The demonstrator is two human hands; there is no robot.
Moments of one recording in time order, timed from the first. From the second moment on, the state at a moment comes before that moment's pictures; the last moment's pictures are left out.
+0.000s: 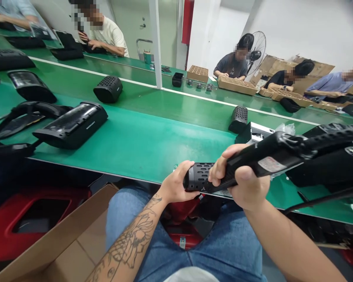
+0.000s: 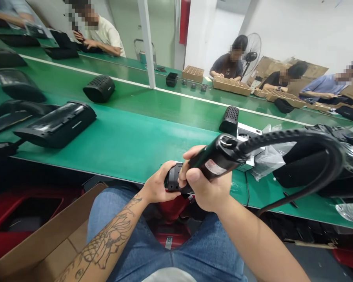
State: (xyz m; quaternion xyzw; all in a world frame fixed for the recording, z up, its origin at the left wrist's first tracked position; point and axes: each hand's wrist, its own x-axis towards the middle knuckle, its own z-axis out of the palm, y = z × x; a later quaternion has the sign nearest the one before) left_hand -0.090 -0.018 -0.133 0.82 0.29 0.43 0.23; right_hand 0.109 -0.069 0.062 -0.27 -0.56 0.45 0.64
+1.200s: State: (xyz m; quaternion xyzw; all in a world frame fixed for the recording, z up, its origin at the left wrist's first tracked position) left_hand -0.085 -0.017 -0.135 0.81 0.30 0.45 0.23; right_hand 0.106 -0.045 0.029 -0.25 -0.62 0.52 0.53
